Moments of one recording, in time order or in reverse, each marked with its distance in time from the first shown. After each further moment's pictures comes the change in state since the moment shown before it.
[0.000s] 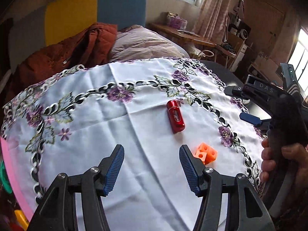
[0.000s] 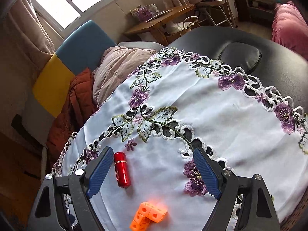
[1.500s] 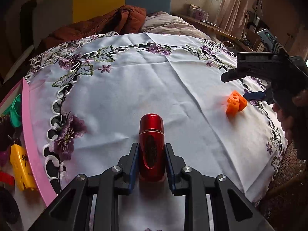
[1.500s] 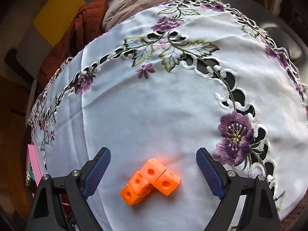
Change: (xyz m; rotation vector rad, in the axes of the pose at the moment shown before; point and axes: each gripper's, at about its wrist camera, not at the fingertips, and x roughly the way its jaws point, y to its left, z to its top) left arm -0.024 0.051 -0.116 -0.096 0.032 0.127; right arm 0.062 0.041 -0.055 -0.308 0.408 -0.059
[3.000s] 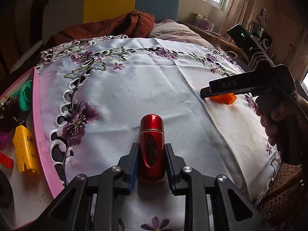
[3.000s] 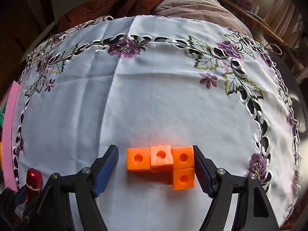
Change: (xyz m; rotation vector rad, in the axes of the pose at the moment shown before) left arm -0.009 0.011 -0.018 -0.056 -0.059 0.009; right arm 0.037 0.080 -0.016 -0.449 -0.028 -0.156
